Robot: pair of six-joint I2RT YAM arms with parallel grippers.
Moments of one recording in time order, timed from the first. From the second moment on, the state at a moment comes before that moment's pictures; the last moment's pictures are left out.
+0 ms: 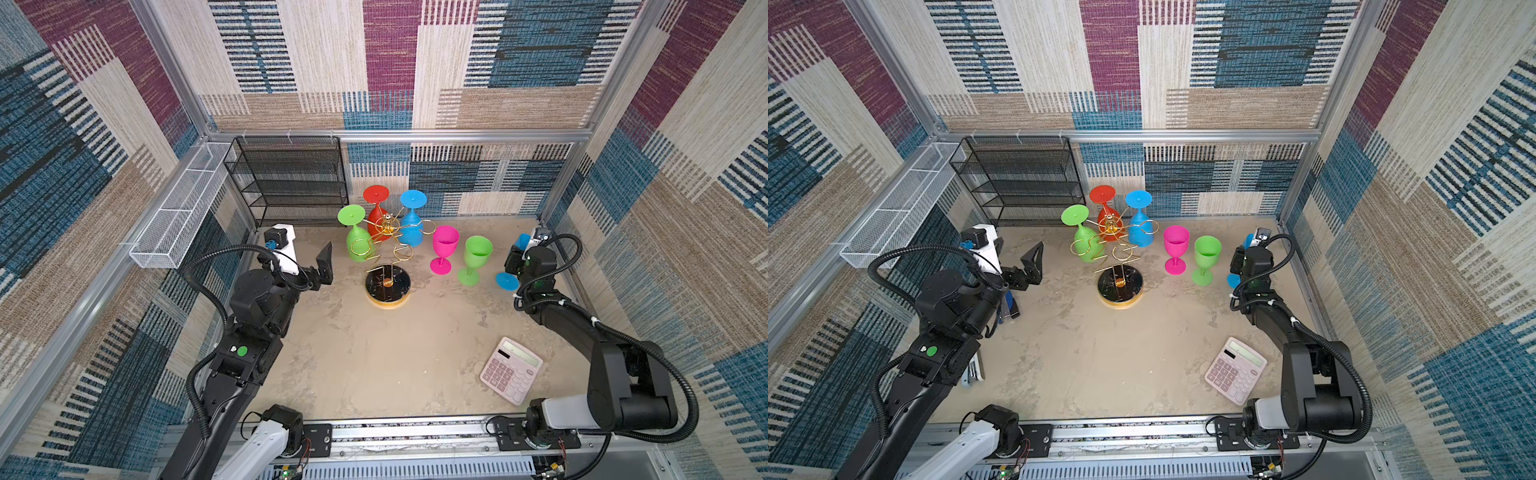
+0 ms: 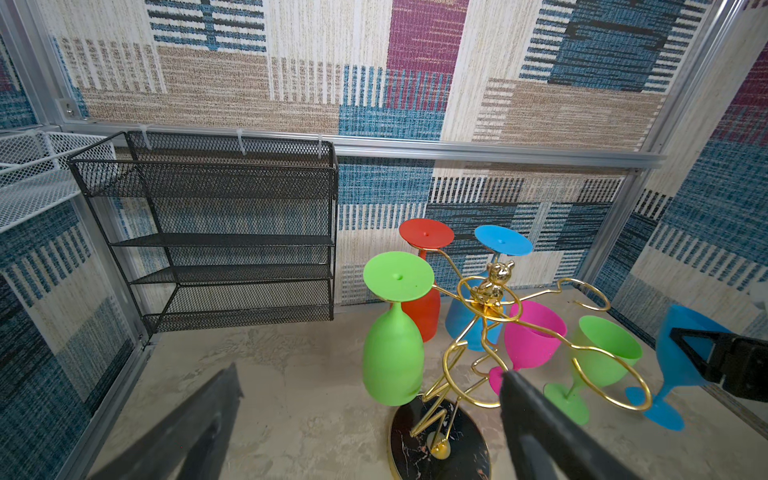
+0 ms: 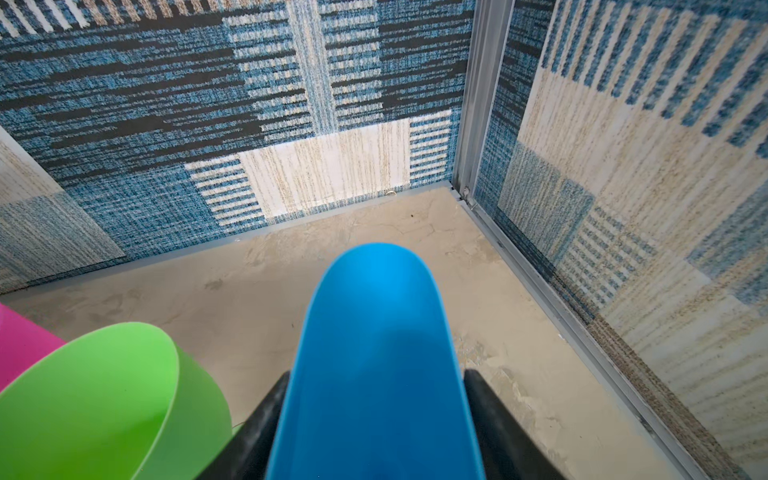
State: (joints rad) left arm -0.32 0.79 0.96 -0.17 -0.12 -0.08; right arm 0.01 1.41 0.75 0.35 0.27 0.16
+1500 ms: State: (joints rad) left arm -0.31 0.75 0.89 -0.10 -0.15 -0.08; right arm 0.01 1.42 0.69 0.37 0.16 0.16
